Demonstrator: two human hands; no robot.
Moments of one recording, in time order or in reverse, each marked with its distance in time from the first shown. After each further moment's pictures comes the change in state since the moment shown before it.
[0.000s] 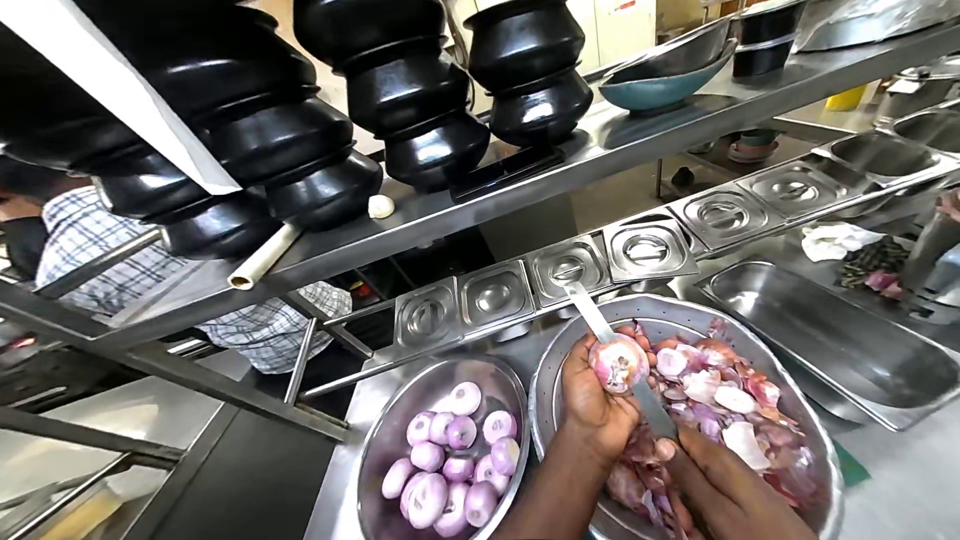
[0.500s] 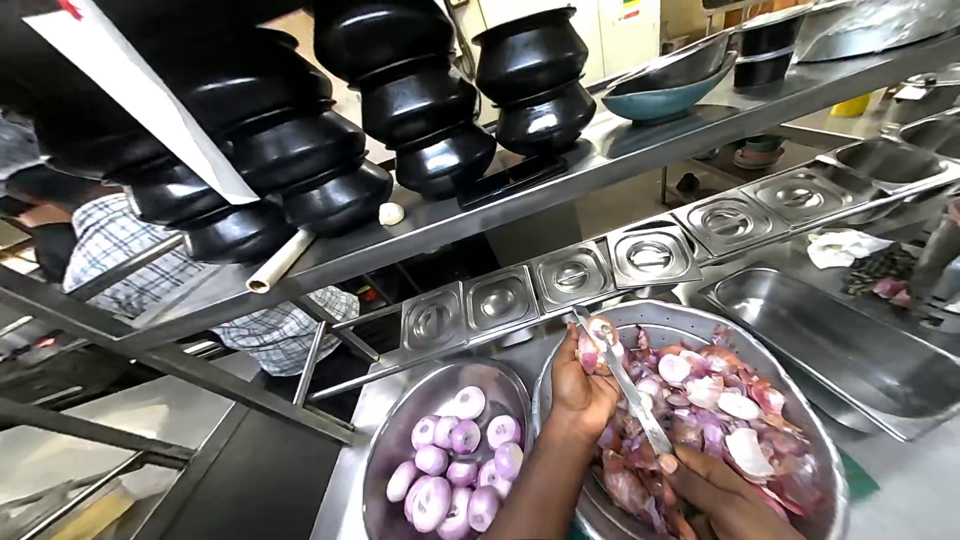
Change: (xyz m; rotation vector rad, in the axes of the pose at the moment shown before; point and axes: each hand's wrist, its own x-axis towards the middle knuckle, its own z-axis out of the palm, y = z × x) left_hand 0.023 0.012 -0.014 0.010 0.026 0.134; right_hand 0.001 0.009 0.005 0.498 -0.115 0.190
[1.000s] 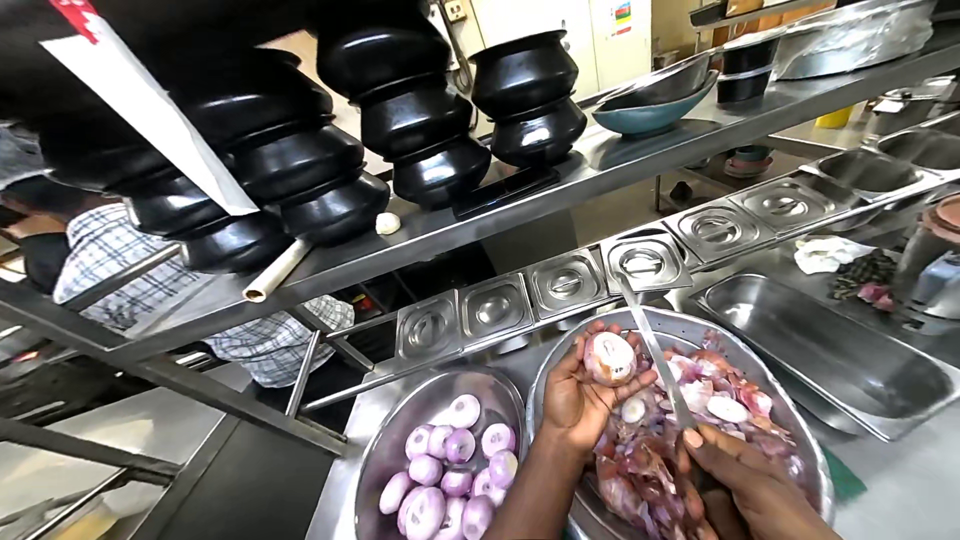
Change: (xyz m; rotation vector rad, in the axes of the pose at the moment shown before) left_hand -0.013 0.005 -0.006 -0.019 -0.200 -0.112; right_hand -0.011 -0.015 -0.011 0.204 0.098 -0.194
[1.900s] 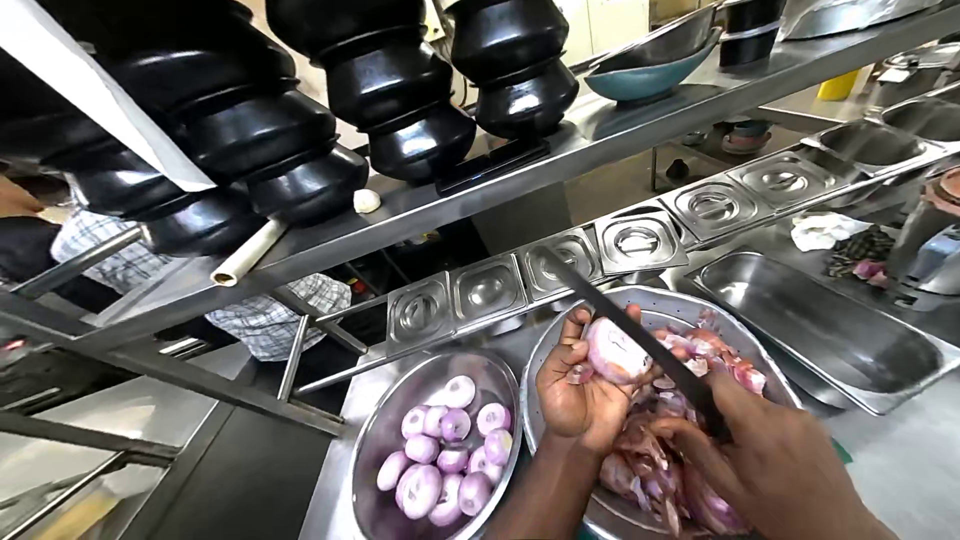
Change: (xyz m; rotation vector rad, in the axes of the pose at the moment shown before) left_hand -0.019 -0.018 0.013 -0.138 -0.330 0.166; right_hand 0.014 -0.011 -0.006 -1.511 0.526 -0.987
